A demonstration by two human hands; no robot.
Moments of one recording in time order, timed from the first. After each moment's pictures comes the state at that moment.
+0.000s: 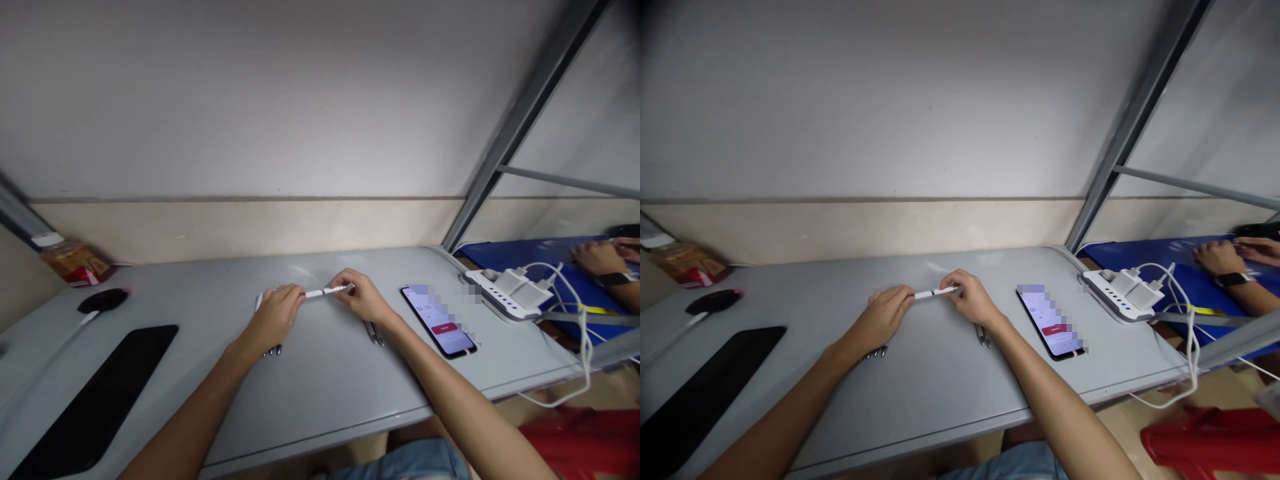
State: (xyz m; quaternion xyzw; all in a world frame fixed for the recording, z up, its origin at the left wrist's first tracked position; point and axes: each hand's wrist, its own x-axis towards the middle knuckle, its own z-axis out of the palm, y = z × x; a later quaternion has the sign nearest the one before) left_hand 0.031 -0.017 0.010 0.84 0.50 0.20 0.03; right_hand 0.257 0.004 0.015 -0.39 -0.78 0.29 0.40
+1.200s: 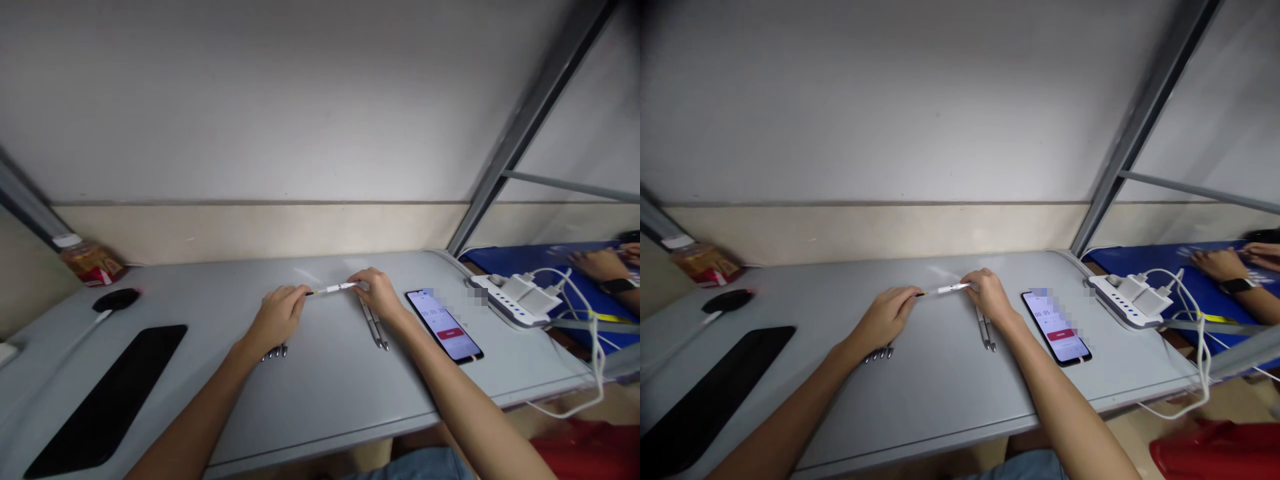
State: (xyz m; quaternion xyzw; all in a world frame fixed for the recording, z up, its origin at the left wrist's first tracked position) left_hand 0.024 -0.012 0.008 0.83 0.51 0.25 0.04; right_hand 0.281 0.026 0.001 -0.44 -0.81 0.09 0.37
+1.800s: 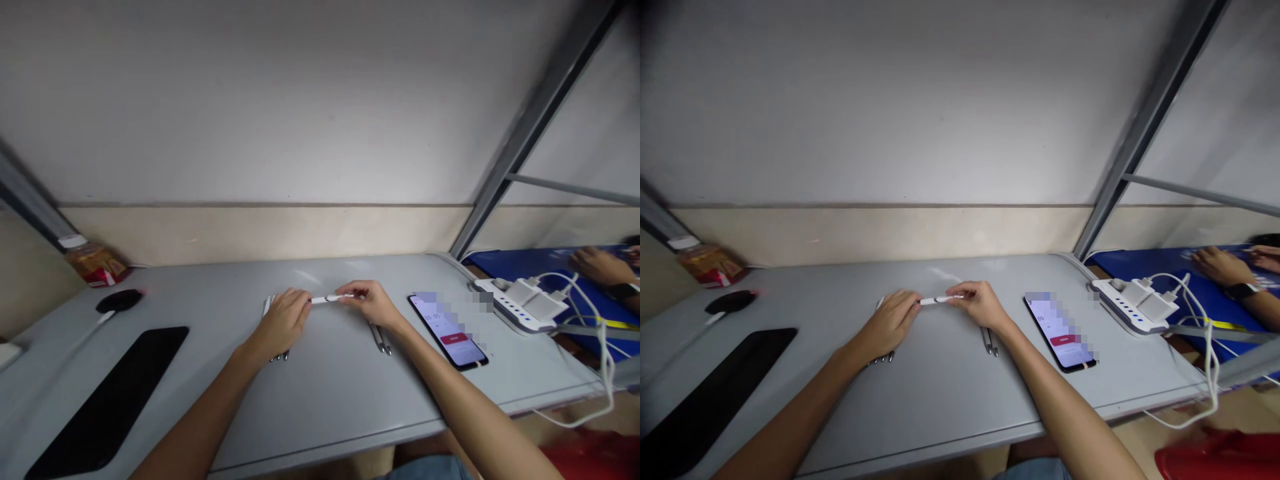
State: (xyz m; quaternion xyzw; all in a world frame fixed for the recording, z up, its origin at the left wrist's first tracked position) left_hand 0.029 -0.022 0.012 0.84 0.49 0.21 0.04; right_hand 0.259 0.012 0.006 -0.38 -0.75 0.36 0.41
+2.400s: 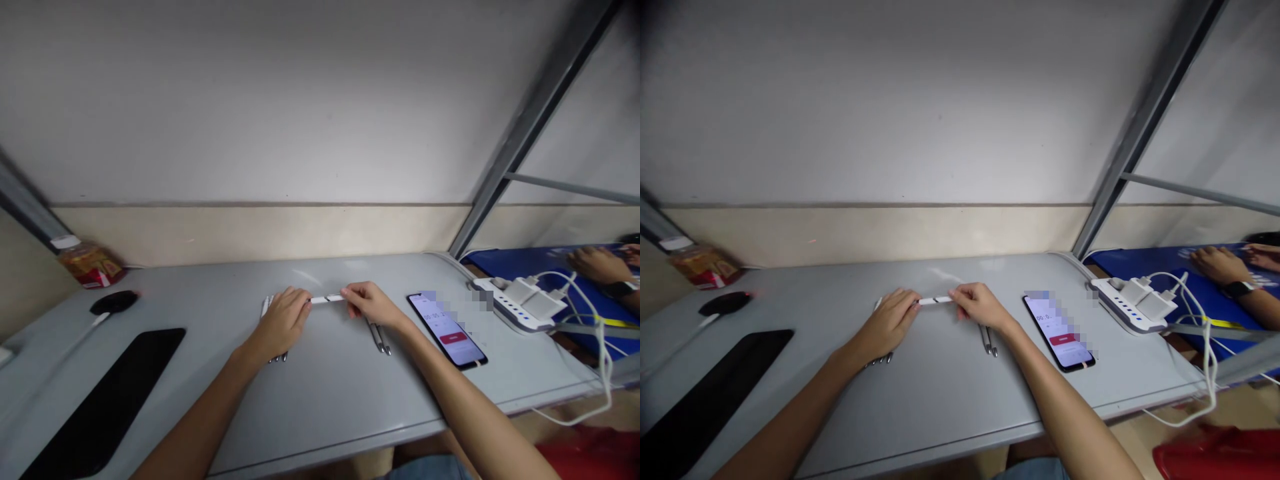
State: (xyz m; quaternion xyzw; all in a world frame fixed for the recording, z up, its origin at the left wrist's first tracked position) left_hand 0.030 -0.021 0.013 0.84 0.47 0.24 0.05; right_hand 0.265 0.008 0.015 -0.39 -0.74 0.43 0.34
